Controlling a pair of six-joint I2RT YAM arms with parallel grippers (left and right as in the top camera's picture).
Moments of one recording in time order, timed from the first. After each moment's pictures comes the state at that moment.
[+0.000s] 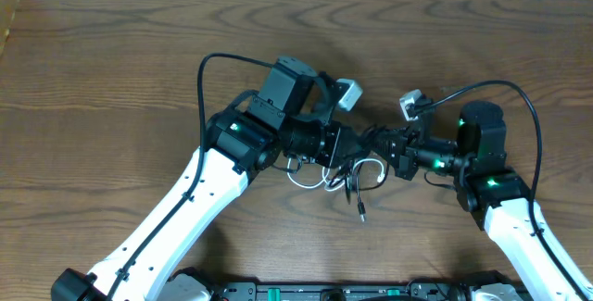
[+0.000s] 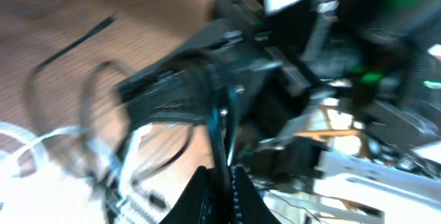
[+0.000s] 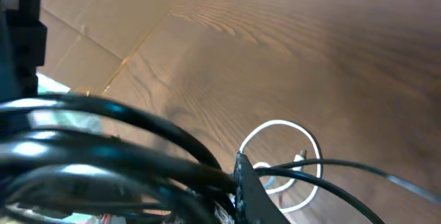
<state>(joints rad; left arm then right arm) -0.60 1.41 1.25 -0.74 0.70 -0.38 0.18 1.16 0.59 -0.02 -0.93 0.23</state>
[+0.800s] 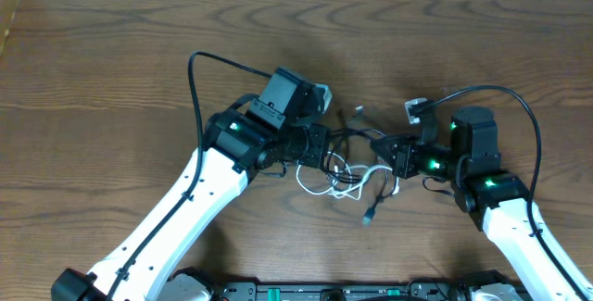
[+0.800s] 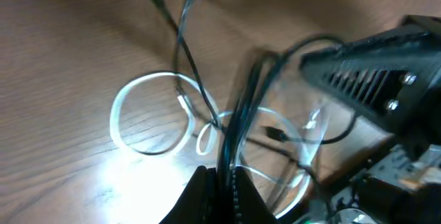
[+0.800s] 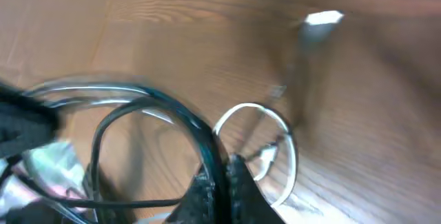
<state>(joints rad) -0.59 1.41 1.26 -0.92 0.30 -0.38 0.19 1.16 0.59 -0.18 -0.68 0.40</state>
